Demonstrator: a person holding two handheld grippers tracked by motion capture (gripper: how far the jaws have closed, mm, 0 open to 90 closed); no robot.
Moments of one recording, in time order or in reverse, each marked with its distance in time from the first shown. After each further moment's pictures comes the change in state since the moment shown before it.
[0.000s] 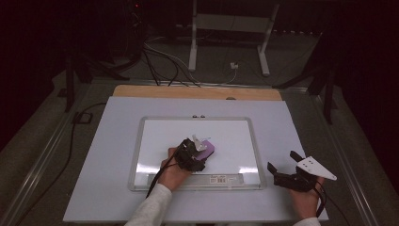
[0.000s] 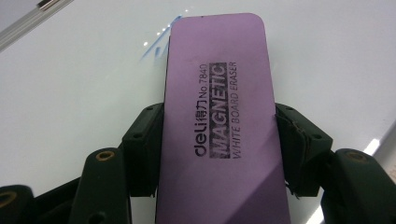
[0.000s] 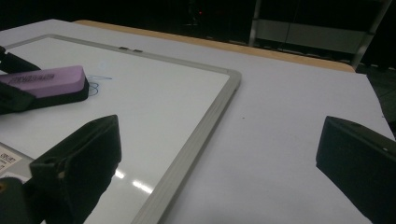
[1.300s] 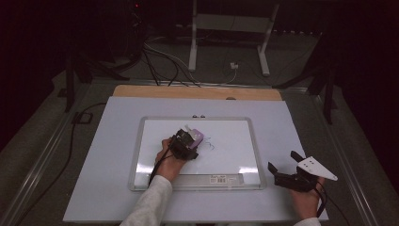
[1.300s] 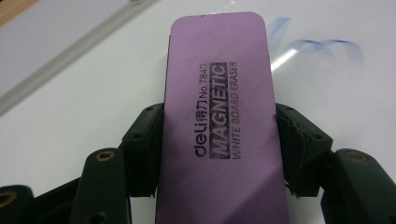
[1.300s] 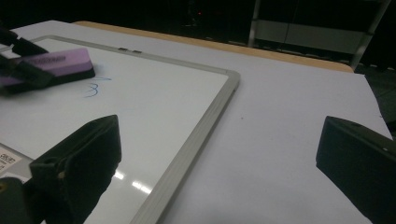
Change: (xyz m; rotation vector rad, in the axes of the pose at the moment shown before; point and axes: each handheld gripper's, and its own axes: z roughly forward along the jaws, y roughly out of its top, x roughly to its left) left arm 0.042 0.008 0.013 0.044 0.194 -0.099; right arm -0.001 0.000 -0.001 -0.002 -0.001 0.005
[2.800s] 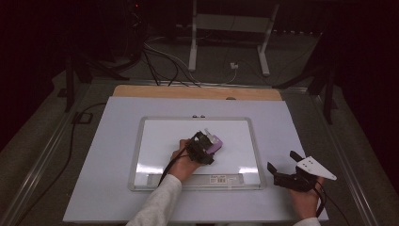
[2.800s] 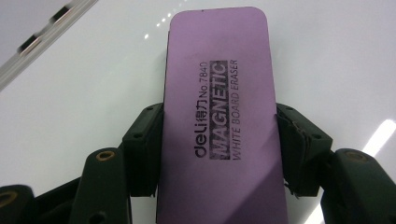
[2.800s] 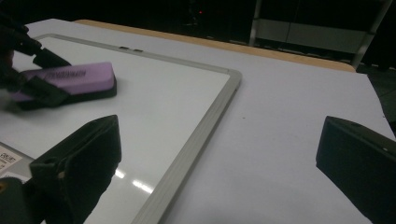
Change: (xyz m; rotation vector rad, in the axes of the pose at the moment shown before) left arm -0.054 0.024 -0.002 0.002 -0.163 0.181; right arm 0.001 0.000 0.001 0.002 0.002 -0.005
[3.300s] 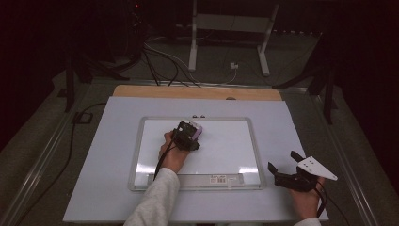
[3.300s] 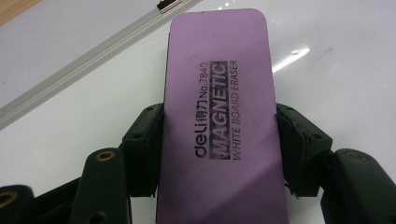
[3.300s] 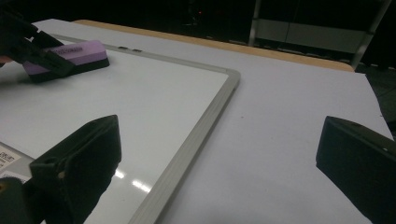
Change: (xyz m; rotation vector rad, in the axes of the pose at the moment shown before) left arm 0.056 -0.012 0.007 0.045 0.189 -0.225; right arm -0.001 0.000 -0.001 0.000 -0.001 0.002
